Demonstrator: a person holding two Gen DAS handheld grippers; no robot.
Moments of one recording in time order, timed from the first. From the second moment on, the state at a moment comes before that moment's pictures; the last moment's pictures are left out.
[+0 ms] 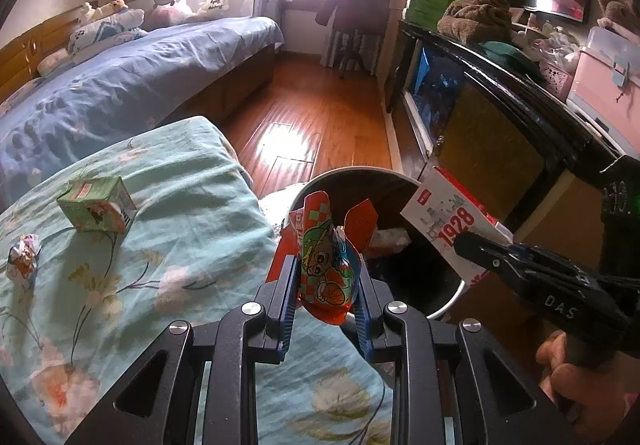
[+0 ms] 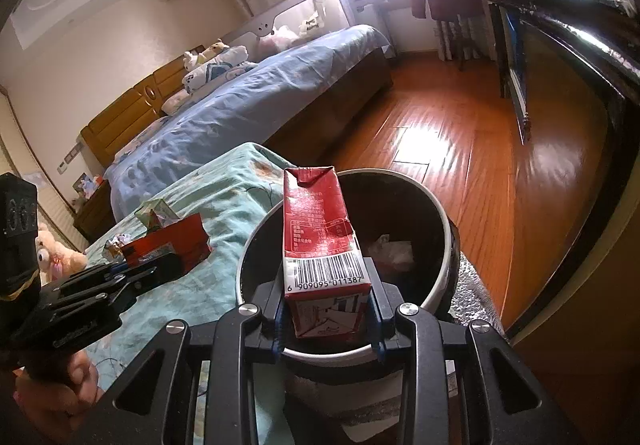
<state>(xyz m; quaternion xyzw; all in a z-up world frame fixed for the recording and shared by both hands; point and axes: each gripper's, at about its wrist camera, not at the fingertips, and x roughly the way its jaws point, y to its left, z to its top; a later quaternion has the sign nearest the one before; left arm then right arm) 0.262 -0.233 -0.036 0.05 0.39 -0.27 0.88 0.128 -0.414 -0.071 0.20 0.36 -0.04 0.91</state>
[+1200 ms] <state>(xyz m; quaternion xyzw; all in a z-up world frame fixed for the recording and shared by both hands) 0.285 -0.269 -0.050 0.07 0.40 -0.28 0.87 0.149 -0.432 -0.084 0.21 0.38 -0.05 0.90</state>
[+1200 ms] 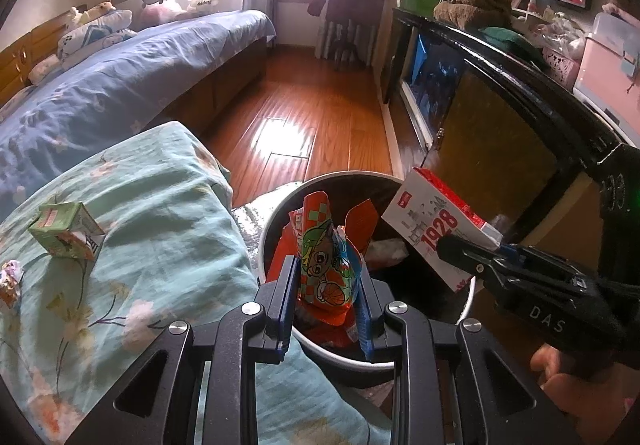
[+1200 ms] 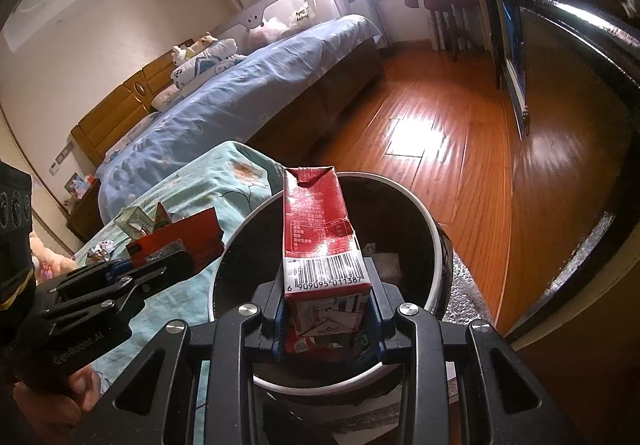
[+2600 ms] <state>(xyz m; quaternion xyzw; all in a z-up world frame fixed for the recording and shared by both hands) 0.300 -0.283 -0.055 0.08 0.41 -0.28 0.86 0.160 -0.446 -0.091 0.20 0.39 -0.06 0.89</state>
